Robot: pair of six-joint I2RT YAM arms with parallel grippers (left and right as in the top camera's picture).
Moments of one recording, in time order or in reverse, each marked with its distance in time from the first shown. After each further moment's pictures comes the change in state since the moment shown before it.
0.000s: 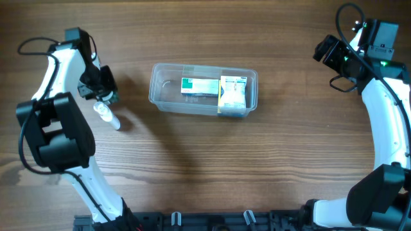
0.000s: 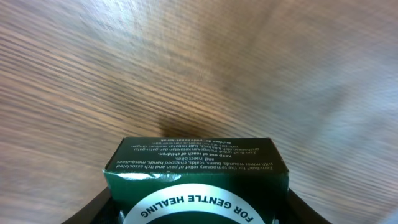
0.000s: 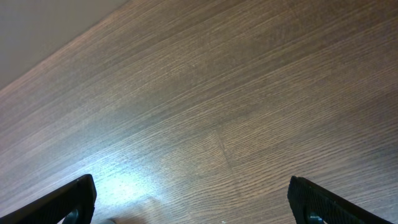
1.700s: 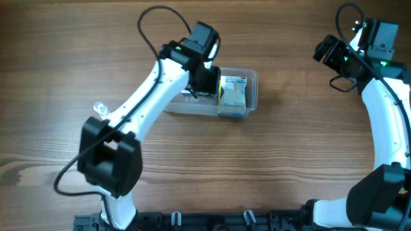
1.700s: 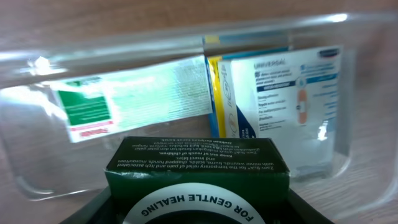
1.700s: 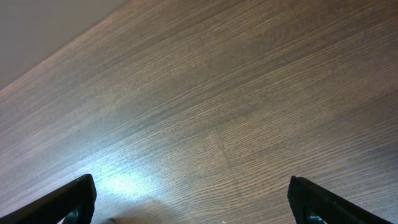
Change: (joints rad) left arm -0.737 -0.134 0.050 0.058 0.084 -0.136; right arm 0.000 0.000 0.000 0.000 0.000 0.000
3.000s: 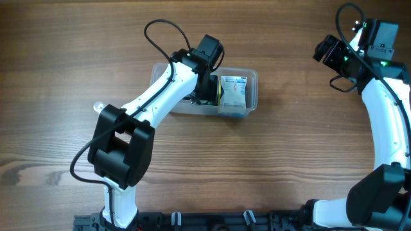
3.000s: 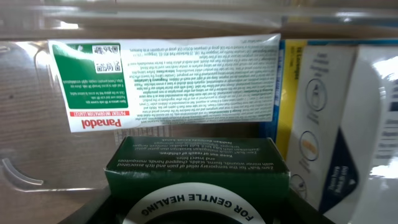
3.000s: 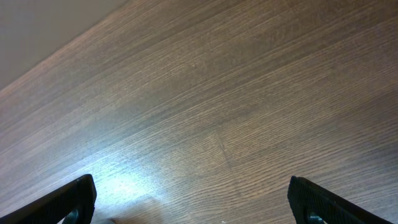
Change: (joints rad) left arm -0.012 0.074 -0.067 0.037 -0.104 -0.127; right arm 0.000 0.000 0.000 0.000 0.000 0.000
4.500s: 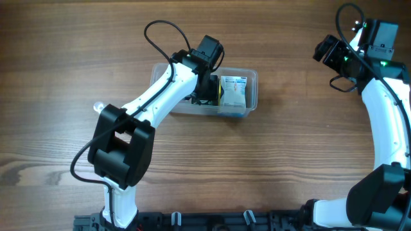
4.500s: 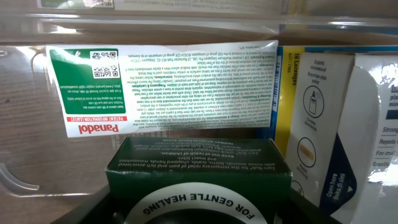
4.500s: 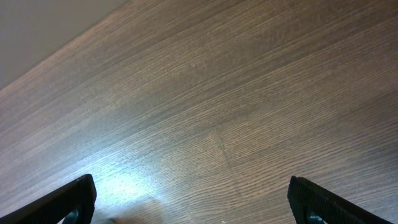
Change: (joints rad) left arm 0.000 0.000 -0.007 0.021 0.000 -0.007; right arm 0.000 0.000 0.000 0.000 0.000 0.000
